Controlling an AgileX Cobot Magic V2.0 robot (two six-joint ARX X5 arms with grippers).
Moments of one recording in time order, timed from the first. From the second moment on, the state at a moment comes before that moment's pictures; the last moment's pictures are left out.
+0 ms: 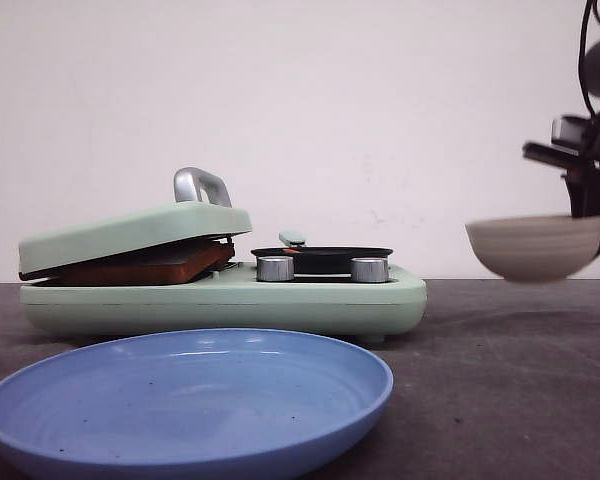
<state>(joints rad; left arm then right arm) -0.14 0.43 0.50 -0.38 0.24 -0.06 -0.07 1.82 1.39 -0.79 -0.31 0.21</state>
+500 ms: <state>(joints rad) -0.14 0.43 0.50 -0.38 0.23 -0.05 -0.06 1.94 1.39 -0.73 -0.34 0.21</state>
